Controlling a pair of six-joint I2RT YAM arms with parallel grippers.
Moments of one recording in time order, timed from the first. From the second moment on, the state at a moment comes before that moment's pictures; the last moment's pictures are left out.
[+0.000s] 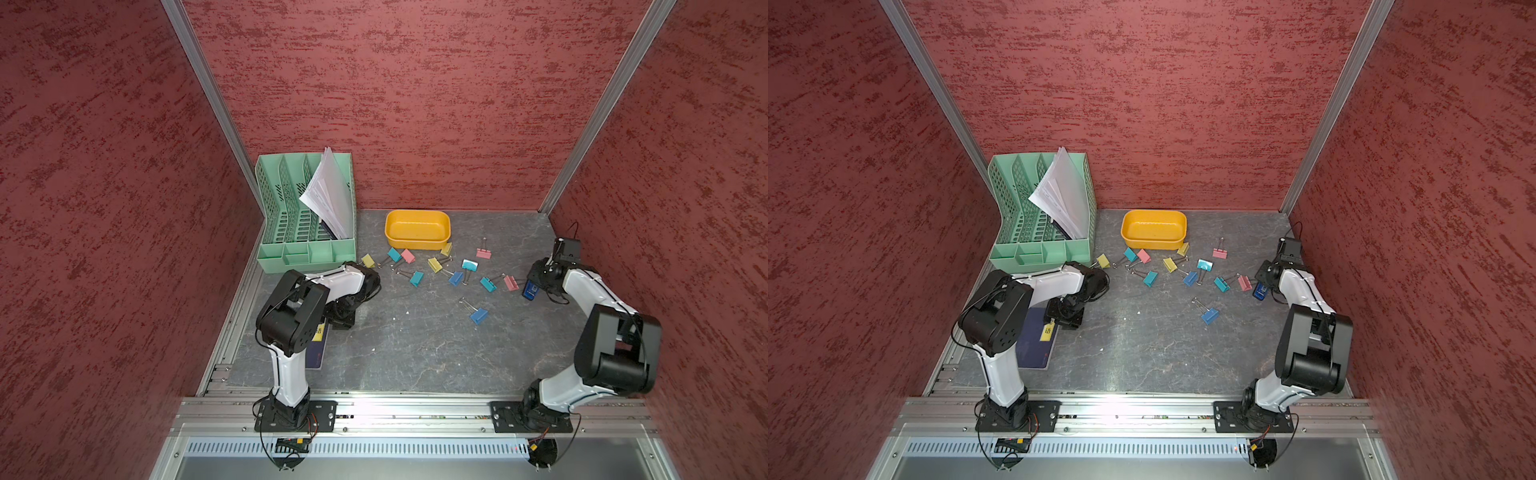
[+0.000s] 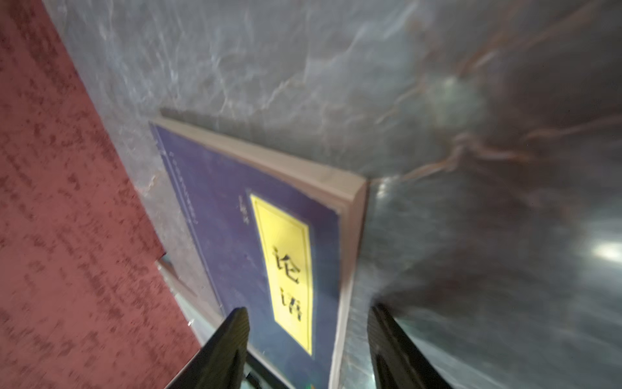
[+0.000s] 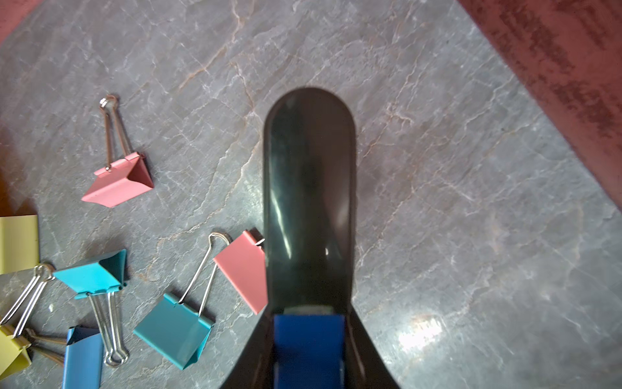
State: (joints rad) left arm -0.50 1.87 1.13 -1.16 -0.46 -0.58; right arm -0.30 1.58 1.02 -0.46 -0.03 0.35
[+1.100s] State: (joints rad) left arm -0.38 1.92 1.76 -0.64 0.01 -0.43; right arm -0.05 1.60 1.34 -0.41 -0.03 0.35
